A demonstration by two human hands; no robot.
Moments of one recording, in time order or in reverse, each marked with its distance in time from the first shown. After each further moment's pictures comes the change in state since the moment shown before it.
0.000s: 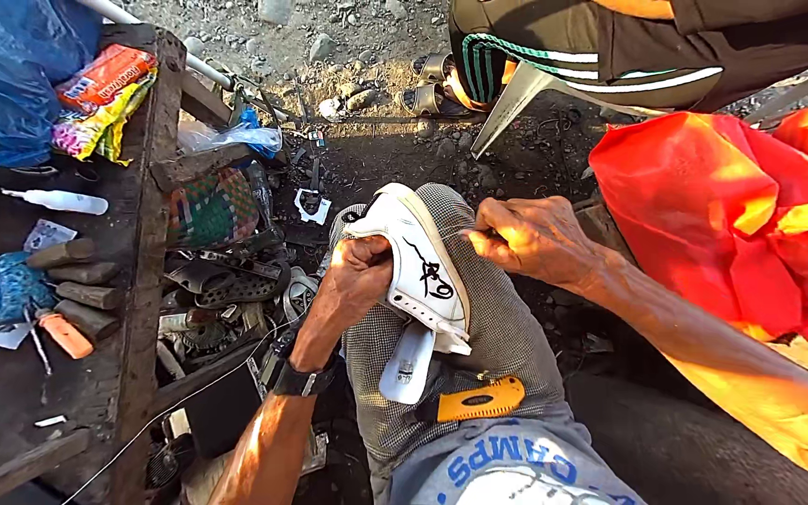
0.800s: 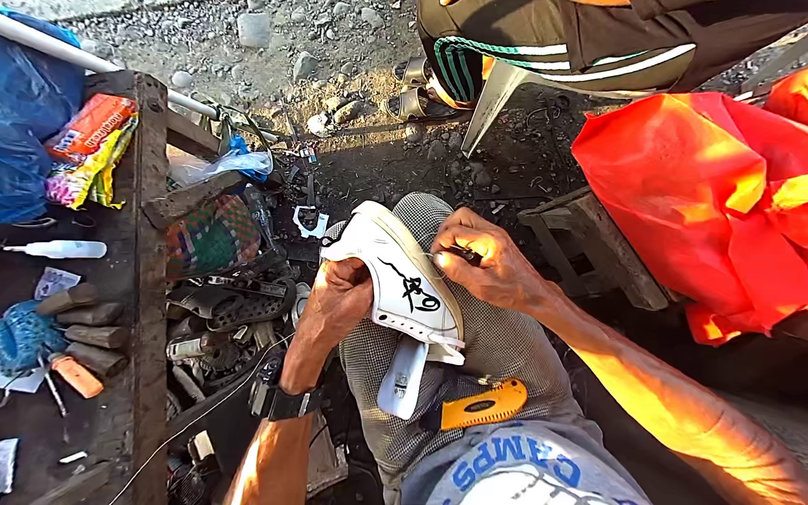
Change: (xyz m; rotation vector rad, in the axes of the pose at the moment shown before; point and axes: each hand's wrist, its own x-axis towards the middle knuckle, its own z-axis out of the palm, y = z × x) left_hand 0.001 0.003 -0.003 -0.005 -0.035 0.021; right_hand -0.007 -0.038 0.032 0.906 0.090 0.387
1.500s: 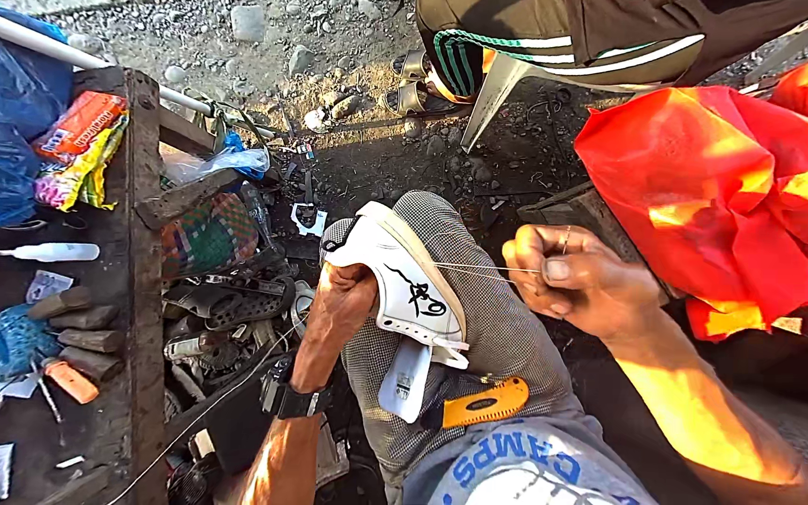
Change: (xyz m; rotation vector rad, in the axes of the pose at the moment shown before) left_hand 0.001 -0.003 0.009 0.008 0.078 0.057; right_hand -0.028 -0.039 -0.054 0.884 -0.173 0.161
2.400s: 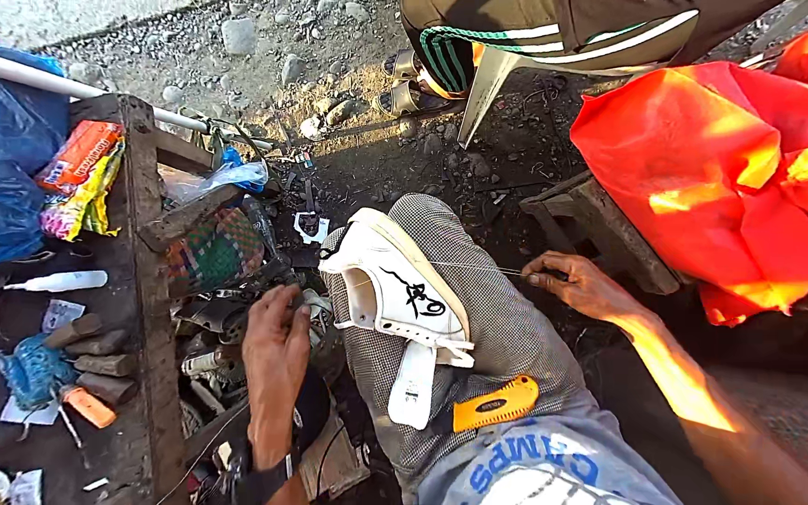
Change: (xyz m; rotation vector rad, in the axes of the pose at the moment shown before) left_hand -0.054 -0.016 -0.084 0.859 0.197 -0.295; right_hand -0.077 0.071 -0.105 -0.973 0.286 0.367
